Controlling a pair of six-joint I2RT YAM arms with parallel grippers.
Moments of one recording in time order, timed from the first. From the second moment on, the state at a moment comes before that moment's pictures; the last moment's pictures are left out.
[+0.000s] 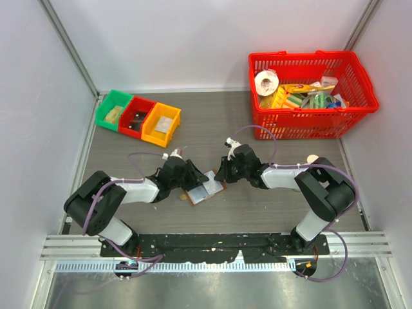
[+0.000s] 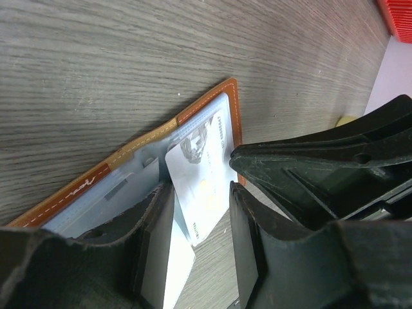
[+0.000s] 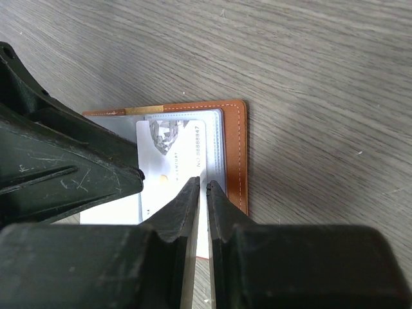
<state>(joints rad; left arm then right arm) -0.68 1.52 0.50 0.37 0.10 -1.14 0.66 1.64 0.67 0.28 -0.28 0.53</state>
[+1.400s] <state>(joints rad) -0.71 1.37 0.32 0.43 0.07 -1.23 0.66 1.64 0.66 0.28 -0.27 0.55</state>
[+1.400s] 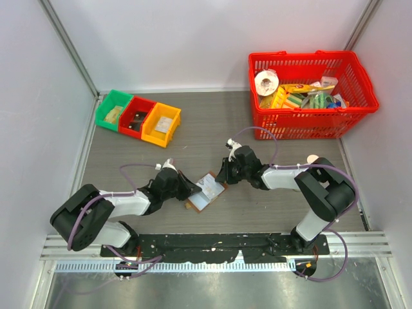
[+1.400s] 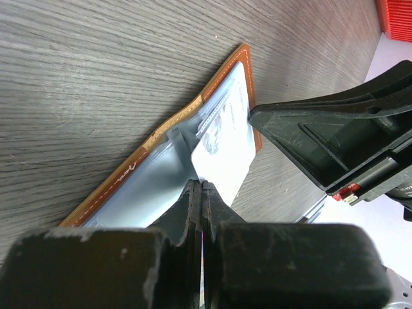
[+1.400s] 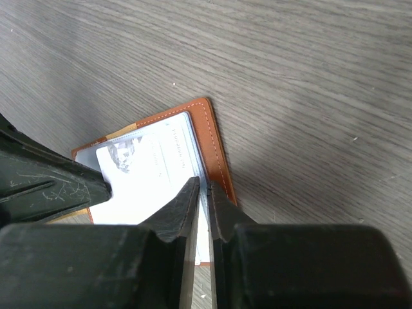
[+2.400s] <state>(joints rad) -0.71 1.36 0.32 0.40 0.07 -1.23 0.65 1.67 0.63 0.38 -0.44 0.61</state>
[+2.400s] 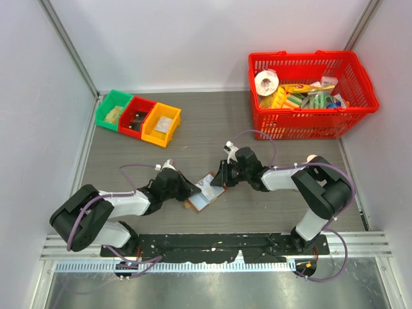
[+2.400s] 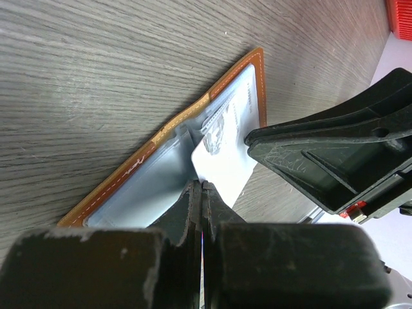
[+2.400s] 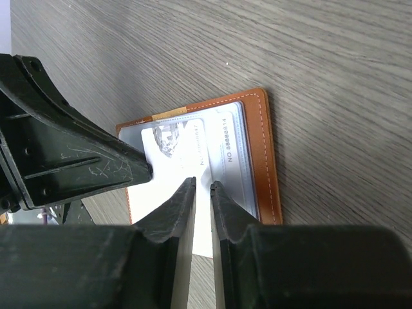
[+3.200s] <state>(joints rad) -0.72 1.41 0.33 0.46 0.07 -1.24 0.65 1.67 0.59 0.45 -0.44 0.63</state>
